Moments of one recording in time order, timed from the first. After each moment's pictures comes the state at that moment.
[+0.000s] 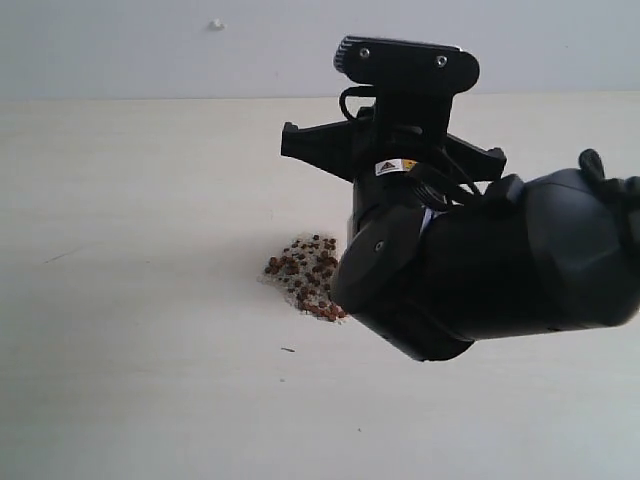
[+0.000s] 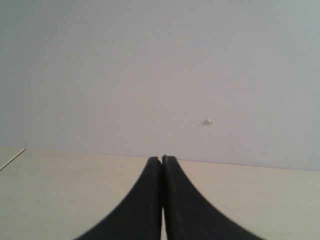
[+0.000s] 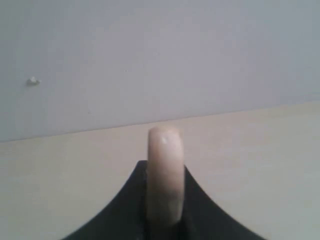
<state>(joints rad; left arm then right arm) -0.44 0.00 -0.06 -1.74 -0.24 1.64 1.01 1.80 -0.87 1.34 -1.09 -0.61</state>
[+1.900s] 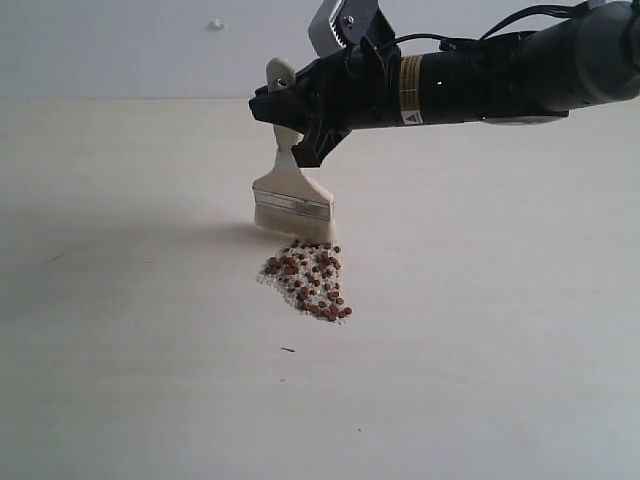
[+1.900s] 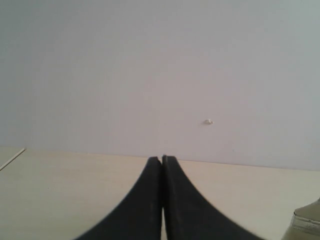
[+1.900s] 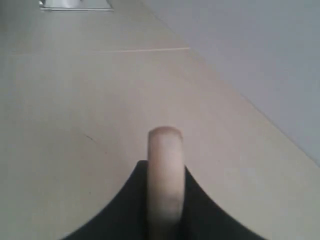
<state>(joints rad) -0.44 0.00 -0.06 -1.74 -0.24 1.64 0.37 2.03 -1.26 -1.31 -0.85 0.83</state>
